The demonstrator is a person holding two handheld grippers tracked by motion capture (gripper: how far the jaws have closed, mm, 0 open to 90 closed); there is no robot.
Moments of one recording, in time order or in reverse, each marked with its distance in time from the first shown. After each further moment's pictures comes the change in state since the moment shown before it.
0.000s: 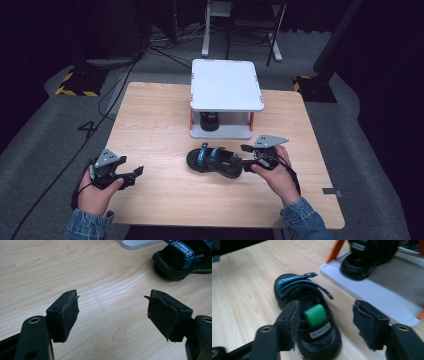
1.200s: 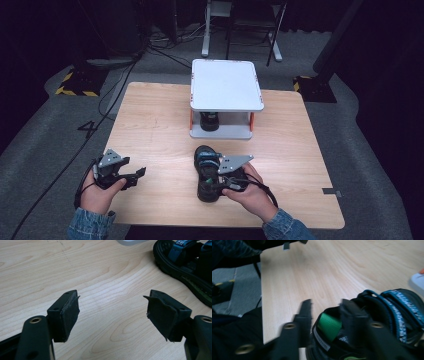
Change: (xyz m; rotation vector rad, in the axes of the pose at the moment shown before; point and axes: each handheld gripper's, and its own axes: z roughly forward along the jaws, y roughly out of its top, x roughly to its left) left arm 0.000 -0.001 0.010 0.020 -0.027 0.013; right arm 0.091 0.012 0.030 0.018 0.276 -0.121
